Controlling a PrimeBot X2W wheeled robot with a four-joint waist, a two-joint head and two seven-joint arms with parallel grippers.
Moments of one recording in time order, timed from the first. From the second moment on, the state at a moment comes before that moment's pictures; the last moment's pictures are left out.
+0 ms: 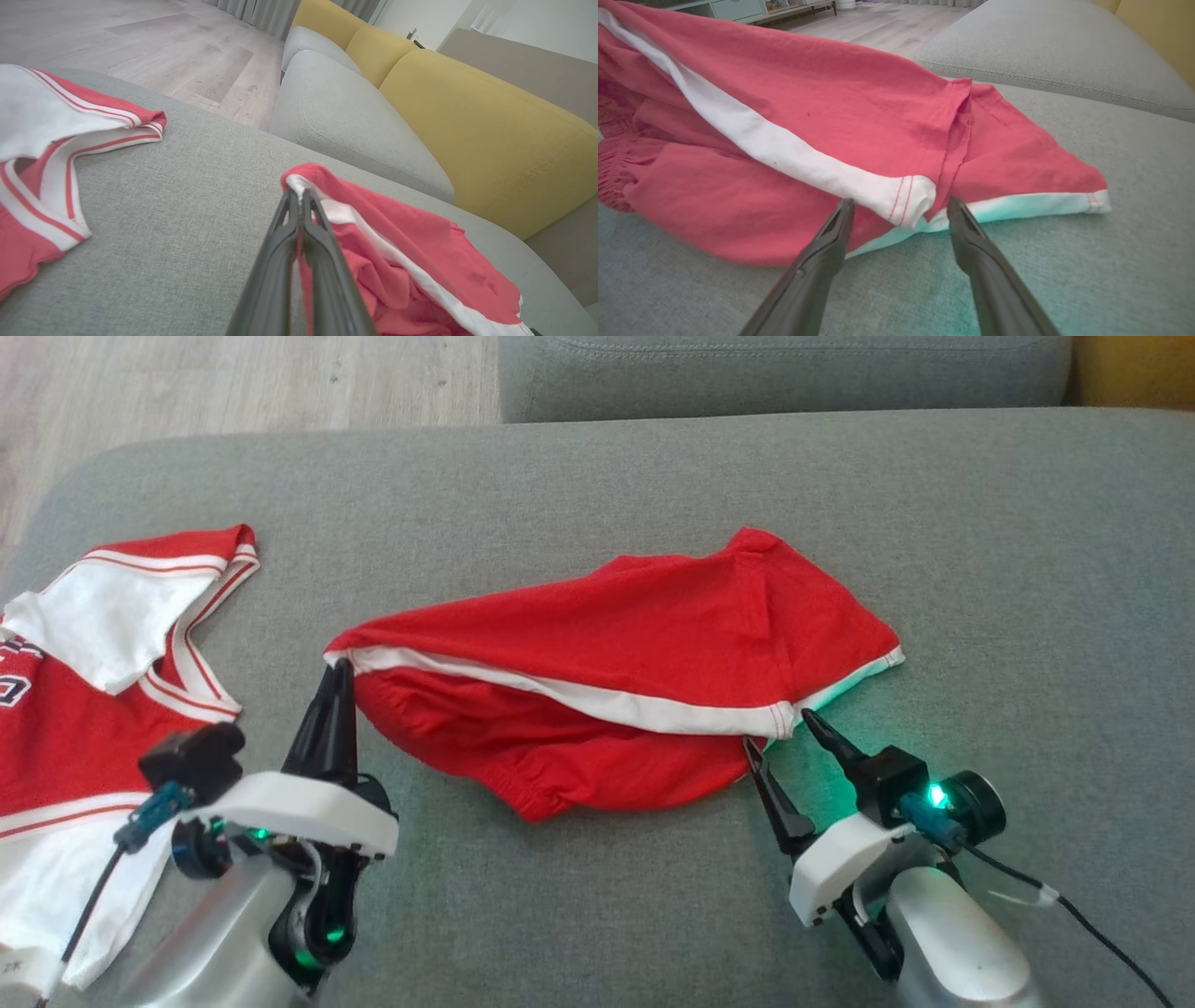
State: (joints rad) left arm -0.36 0.38 -0.65 0.31 -1.06 0.11 -0.21; right arm -0.32 -0.05 0.32 0.73 0.02 0.13 -0.26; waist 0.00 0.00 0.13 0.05
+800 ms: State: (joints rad) left arm -0.48 0.41 -0.66 0.28 -0.96 0.08 -0.22; right arm -0.40 -0.05 0.26 0.53 0.05 0.13 -0.26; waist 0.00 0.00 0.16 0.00
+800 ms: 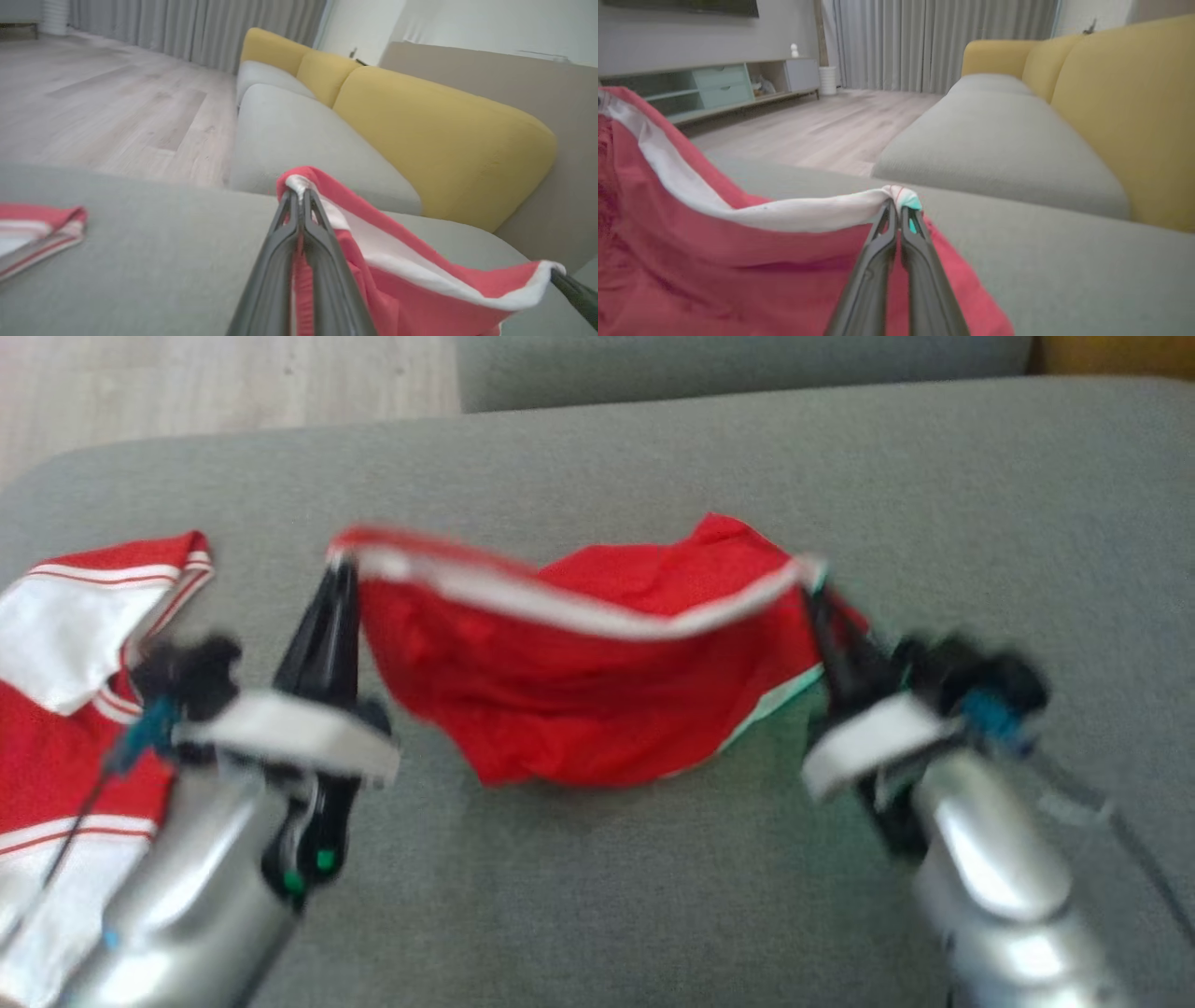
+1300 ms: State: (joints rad) left arm -1.18 0.31 -0.69 0.48 -0.82 -0.06 -0.11; right arm -1.12 -0.29 0.20 0.52 0.16 0.13 -0.26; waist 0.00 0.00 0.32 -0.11
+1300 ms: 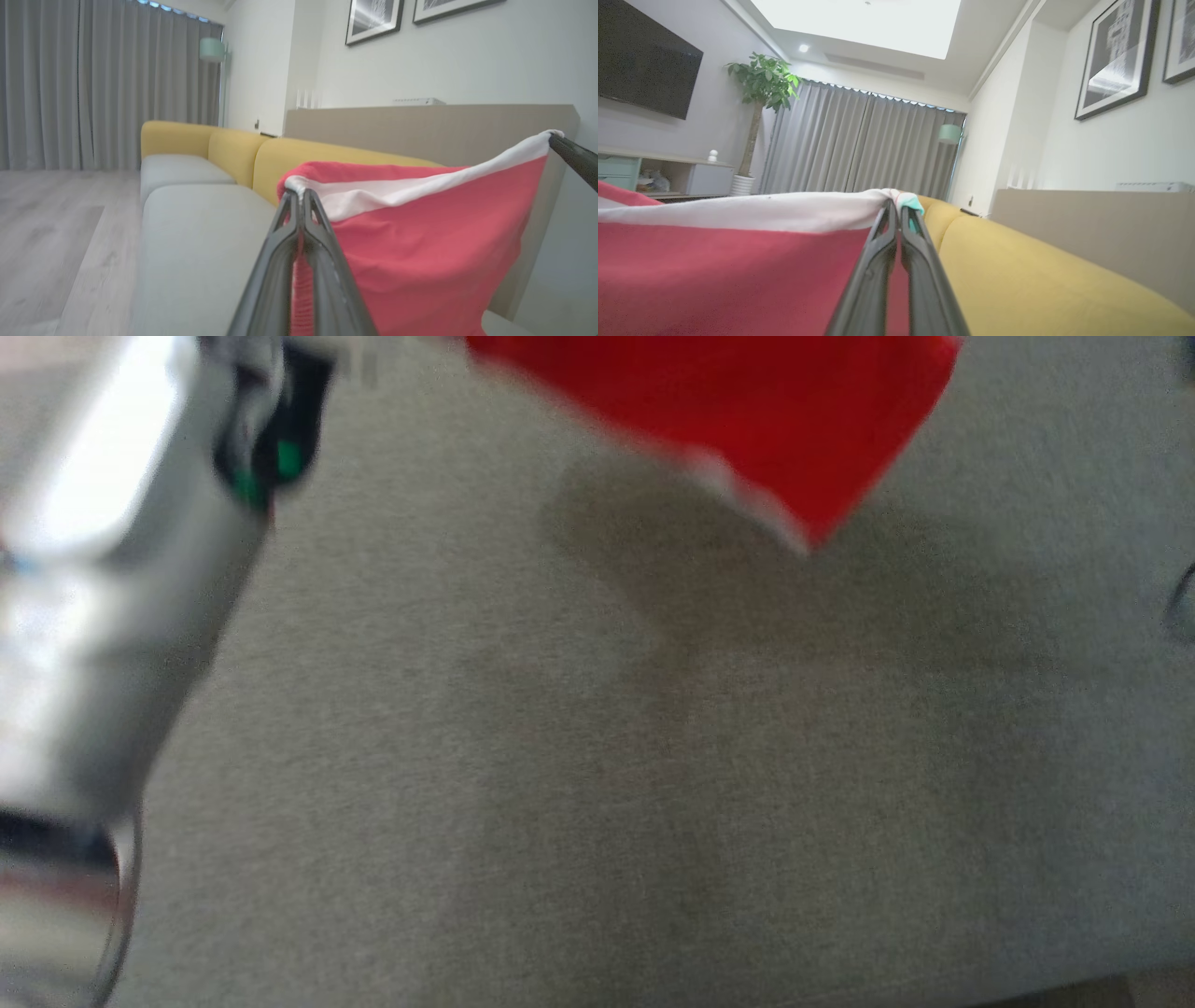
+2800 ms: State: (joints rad) left arm 0.00 0.24 -0.65 0.14 -0.47 -0.03 -0.22; right arm 0.21 -0.48 0.01 -0.20 0.33 0.13 0.05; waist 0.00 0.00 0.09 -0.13
